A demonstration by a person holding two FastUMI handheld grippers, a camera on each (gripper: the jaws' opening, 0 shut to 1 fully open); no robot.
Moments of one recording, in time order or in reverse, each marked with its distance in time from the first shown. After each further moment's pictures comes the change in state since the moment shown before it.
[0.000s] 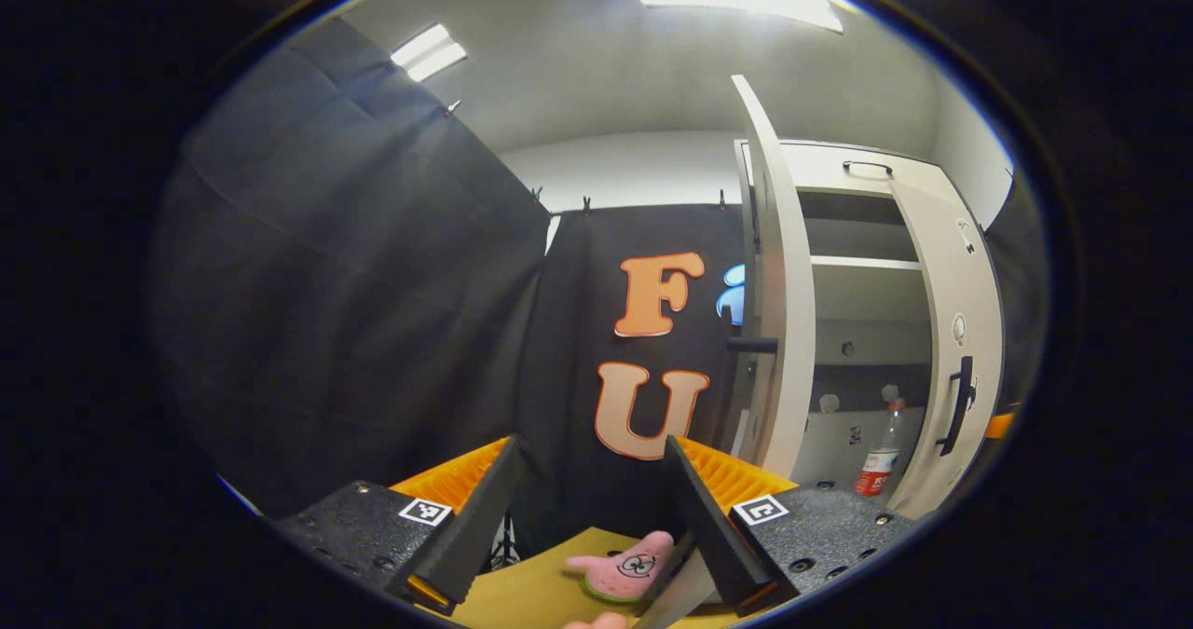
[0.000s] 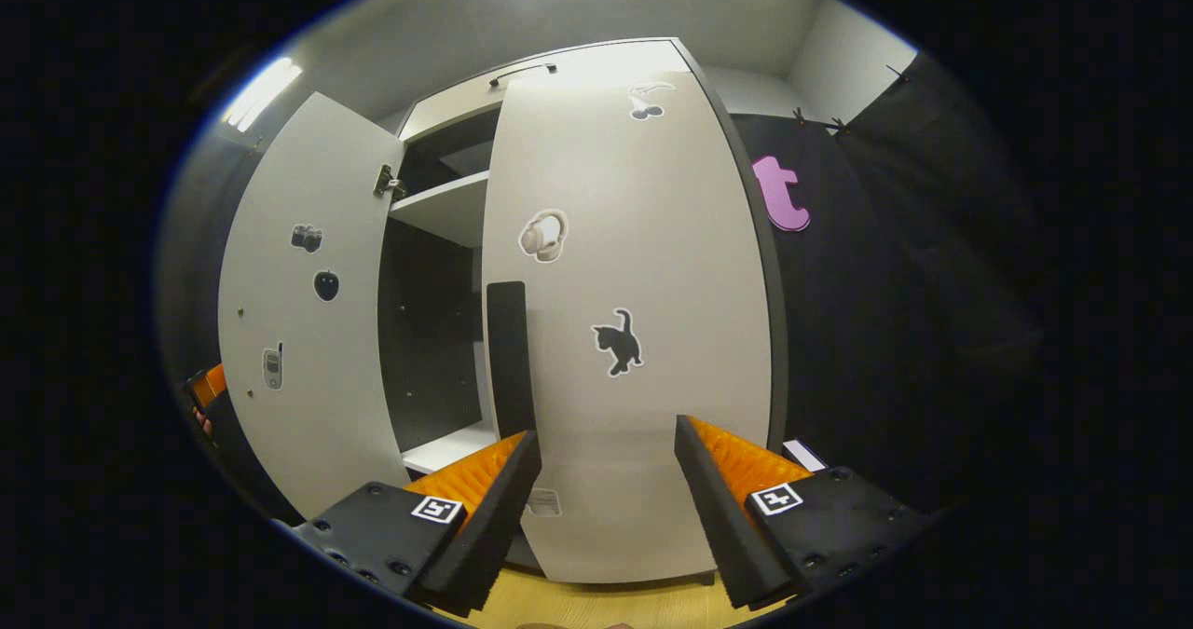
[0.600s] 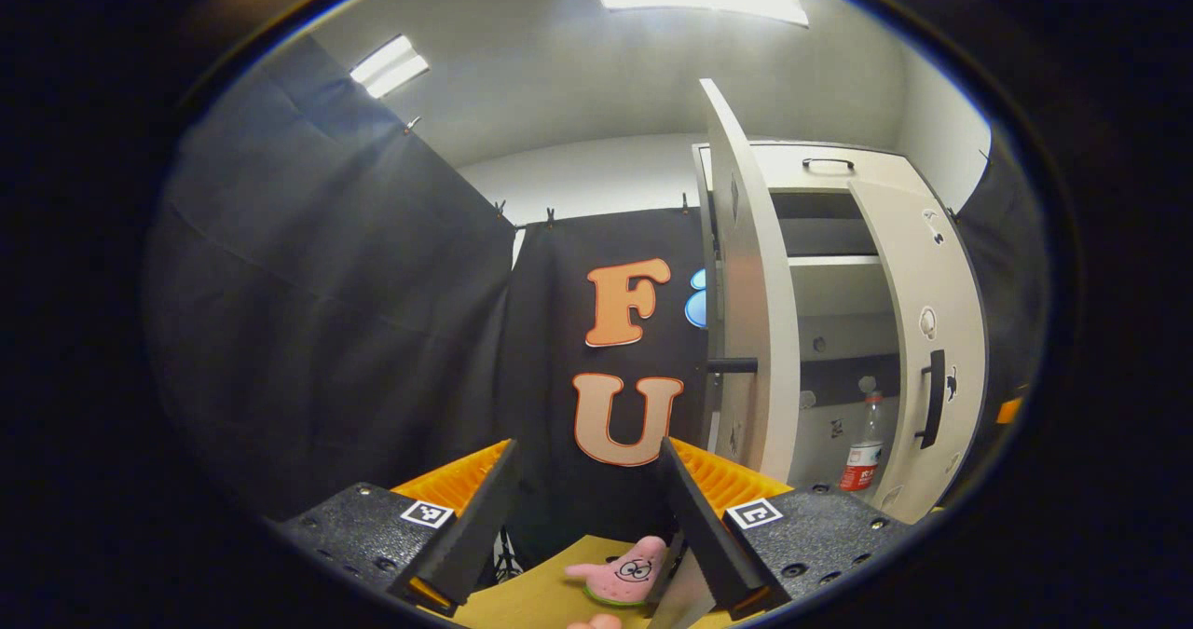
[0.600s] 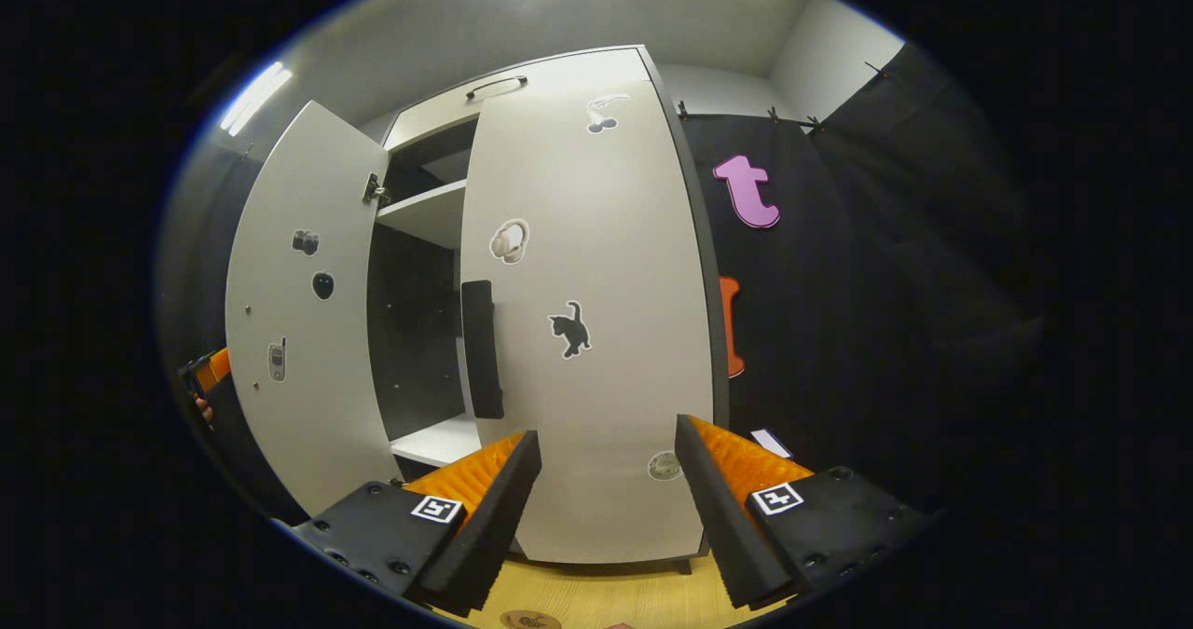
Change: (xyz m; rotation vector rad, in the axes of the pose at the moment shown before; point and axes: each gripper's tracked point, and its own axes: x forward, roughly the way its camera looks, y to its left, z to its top) left arm 0.003 -0.033 0.011 0.054 0.013 -0.114; right arm -0.040 -0.036 0.004 0.013 -0.007 -0.047
